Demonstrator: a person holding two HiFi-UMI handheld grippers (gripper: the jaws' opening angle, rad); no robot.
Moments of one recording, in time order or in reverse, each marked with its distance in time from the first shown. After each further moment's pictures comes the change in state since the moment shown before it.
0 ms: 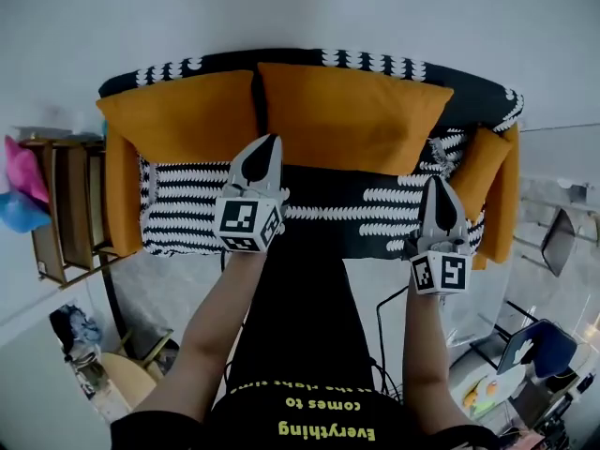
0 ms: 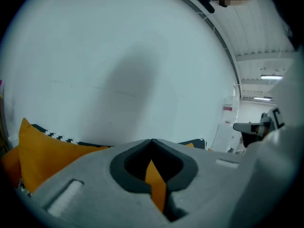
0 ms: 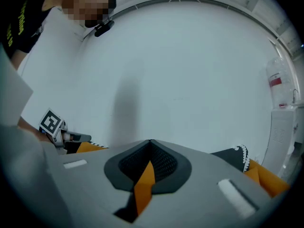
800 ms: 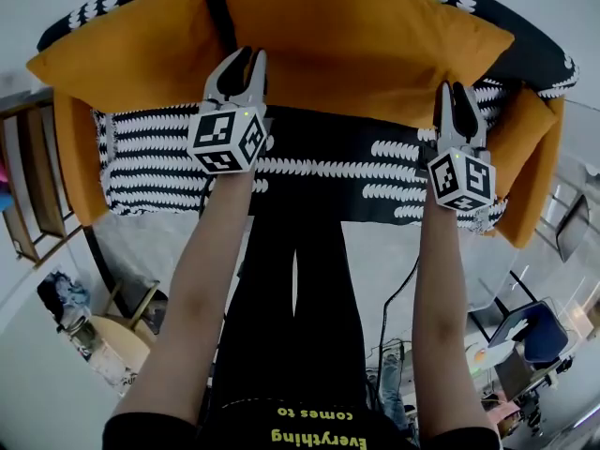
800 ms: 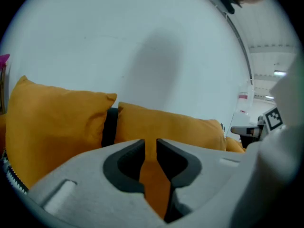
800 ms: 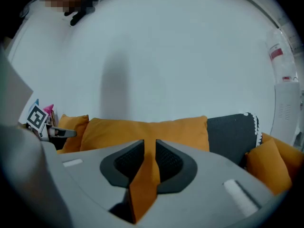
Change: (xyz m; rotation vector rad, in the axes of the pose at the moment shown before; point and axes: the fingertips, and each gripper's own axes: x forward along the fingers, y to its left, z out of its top) left arm 0.118 0.073 -0.165 -0.064 0.079 0.097; right arm 0.137 -0.084 -0.195 0.040 0.158 -0.039
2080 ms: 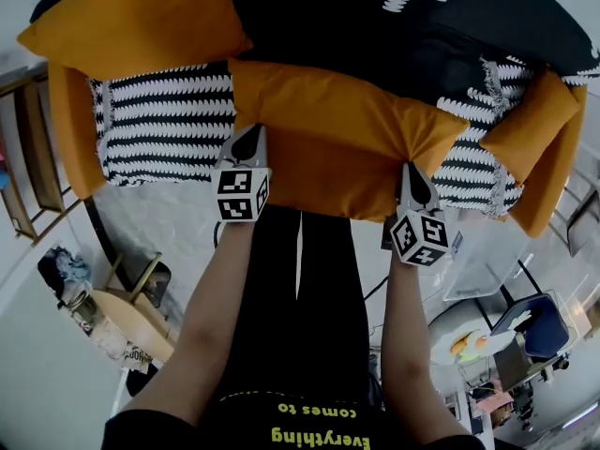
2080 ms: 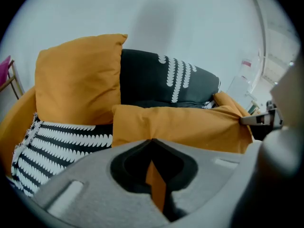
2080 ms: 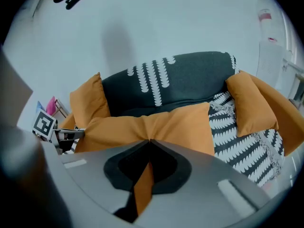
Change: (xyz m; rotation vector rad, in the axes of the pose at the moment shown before) left arm -0.152 -0.014 -0.214 0.020 0.524 0.070; right arm -0.170 0.071 -0.205 0.216 0.530 -0.011
